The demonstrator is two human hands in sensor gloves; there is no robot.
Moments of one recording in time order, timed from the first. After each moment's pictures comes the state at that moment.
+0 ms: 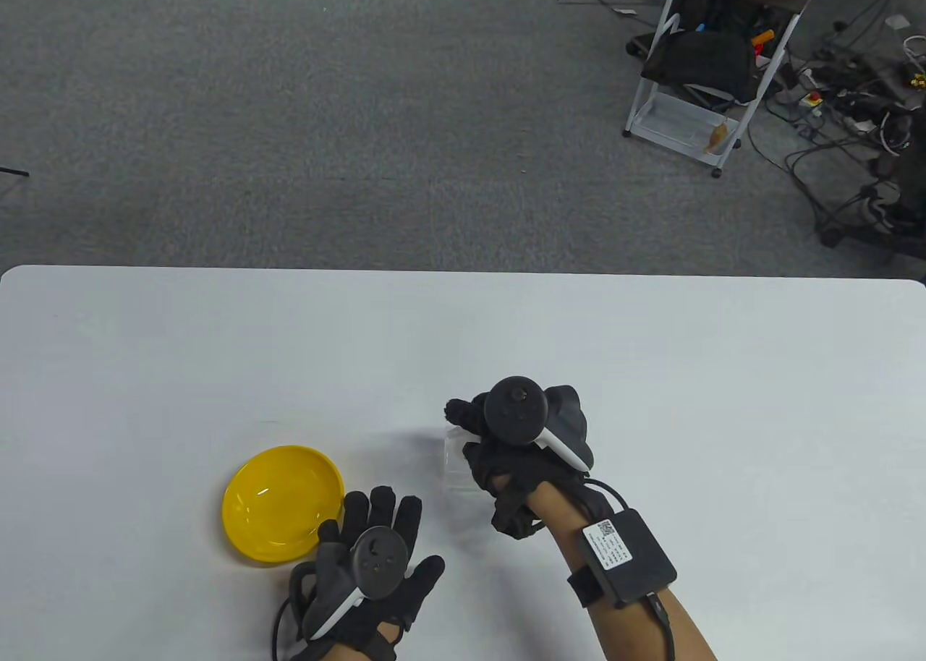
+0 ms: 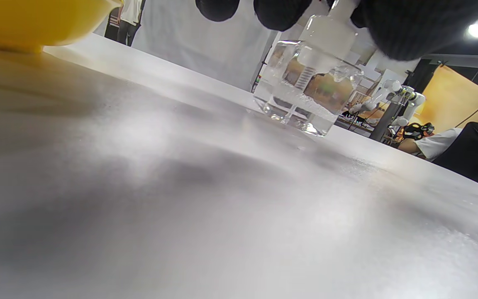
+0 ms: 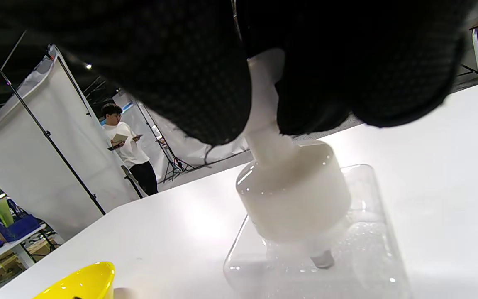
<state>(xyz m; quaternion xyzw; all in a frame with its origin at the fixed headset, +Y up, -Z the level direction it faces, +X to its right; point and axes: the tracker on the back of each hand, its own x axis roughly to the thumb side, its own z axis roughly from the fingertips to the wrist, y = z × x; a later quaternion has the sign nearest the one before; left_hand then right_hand) -0.122 -0.771 -0.196 -0.08 -0.03 0.18 0.98 0.060 -0.677 -0.340 0.17 0.05 0.96 0.23</state>
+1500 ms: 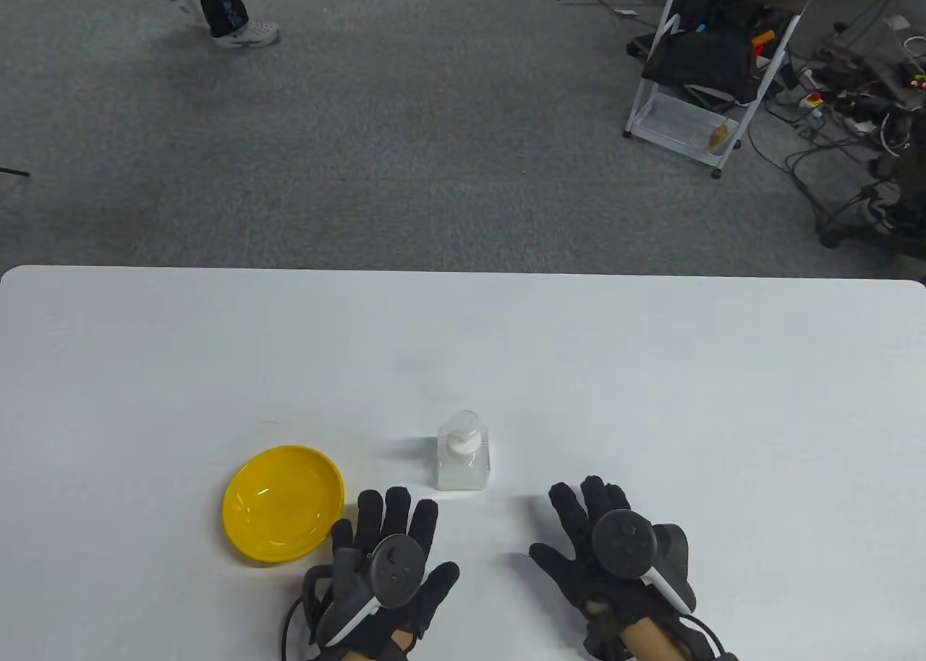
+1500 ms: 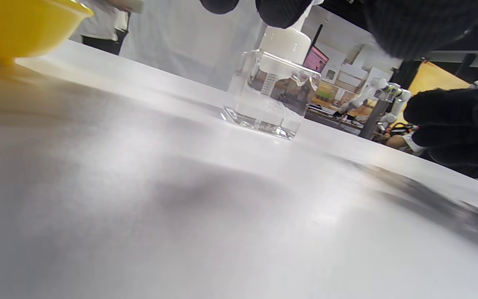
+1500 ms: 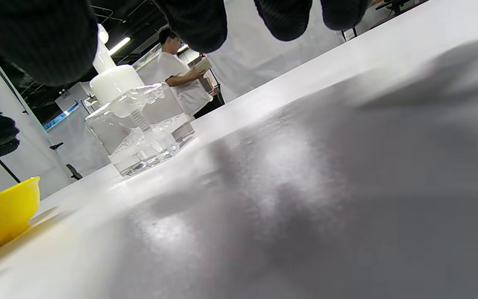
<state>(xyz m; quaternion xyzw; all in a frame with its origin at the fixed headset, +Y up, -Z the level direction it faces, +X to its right) -0.105 -0.763 -0.189 -0.06 -0.03 0.16 0.98 0.193 -0.775 -0.234 0.09 0.07 0.97 0.23</state>
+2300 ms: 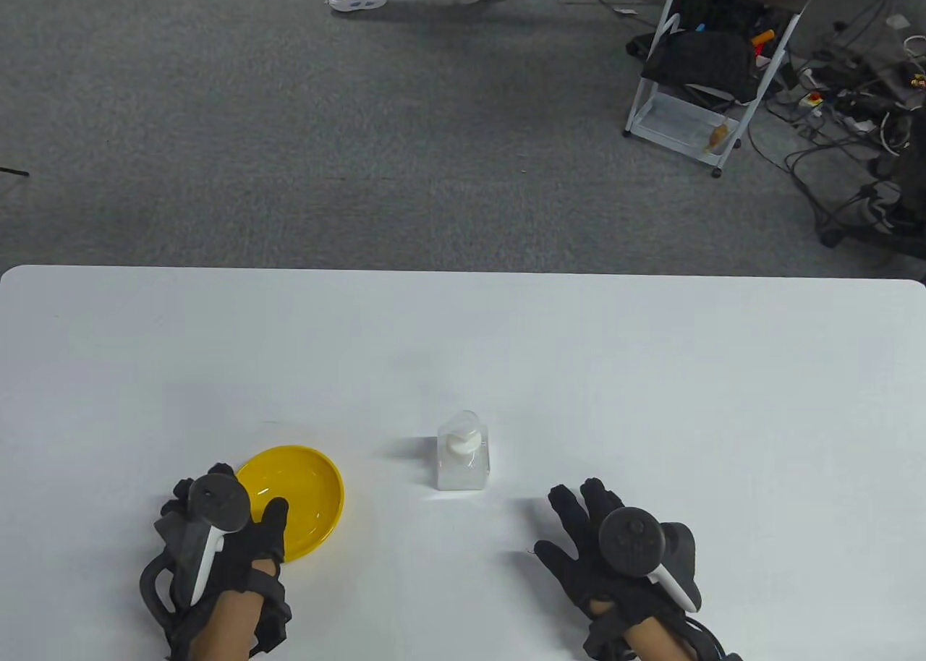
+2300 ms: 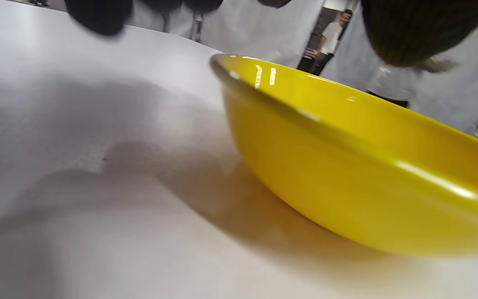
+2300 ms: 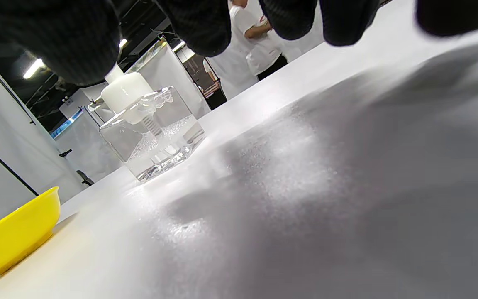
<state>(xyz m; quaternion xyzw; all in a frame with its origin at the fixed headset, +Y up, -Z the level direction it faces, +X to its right) -0.288 -0.757 -0.210 -0.09 0.34 0.18 0.92 0.197 -0.776 -0.235 0.09 0.09 0.95 0.27</state>
